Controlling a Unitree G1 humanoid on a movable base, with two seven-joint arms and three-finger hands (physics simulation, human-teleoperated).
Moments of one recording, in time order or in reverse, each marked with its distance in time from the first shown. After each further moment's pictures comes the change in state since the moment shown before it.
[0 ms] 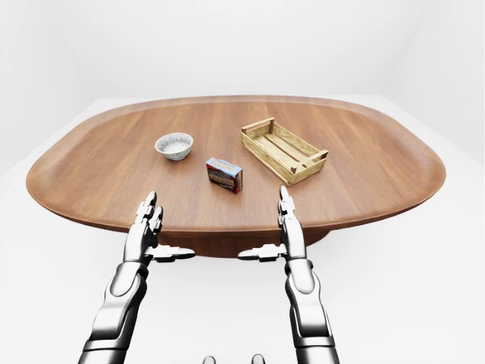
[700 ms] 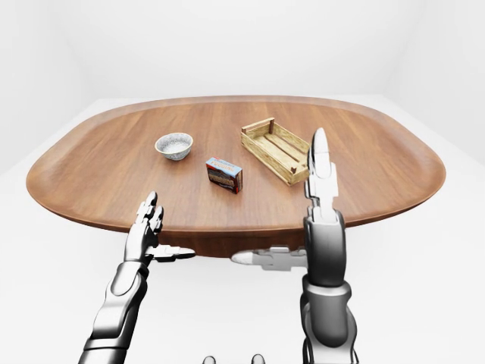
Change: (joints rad) left arm -0.006 0.000 -0.001 0.009 0.003 0.000 0.000; right arm 0.180 0.016 0.085 -0.747 -0.247 -0.061 -0.071
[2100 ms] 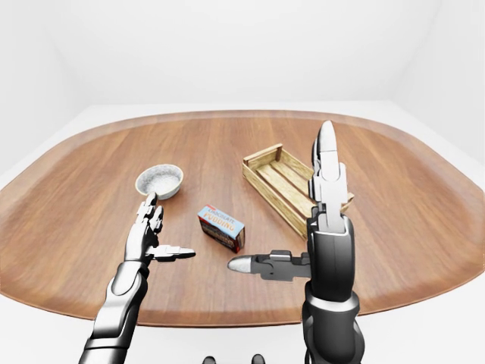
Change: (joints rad) left arm -0.003 -0.001 0.000 0.003 0.003 0.002 0.007; right arm 0.032 -0.004 0.032 -0.110 -0.043 0.000 -0.005
